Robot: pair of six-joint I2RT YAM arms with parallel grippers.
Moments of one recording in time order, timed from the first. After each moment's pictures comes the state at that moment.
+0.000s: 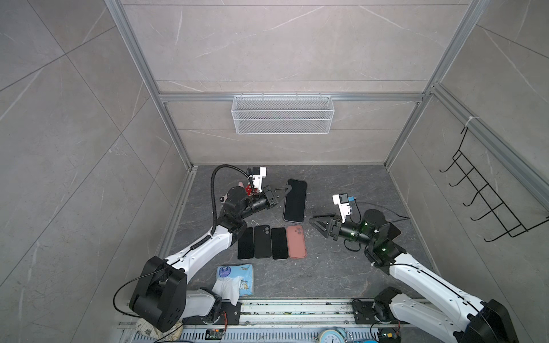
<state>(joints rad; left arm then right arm) -0.51 1.33 0.82 0.65 0.60 -1.19 0.52 0.99 0.55 0.36 -0.63 0.69</state>
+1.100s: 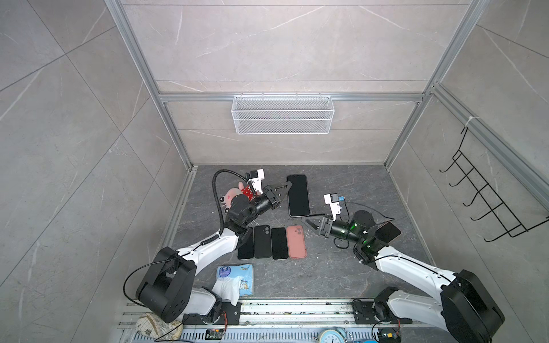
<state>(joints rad) -0.57 1.40 0.75 0.92 0.44 -1.32 0.54 1.19 0.50 0.69 -0.65 0.87</state>
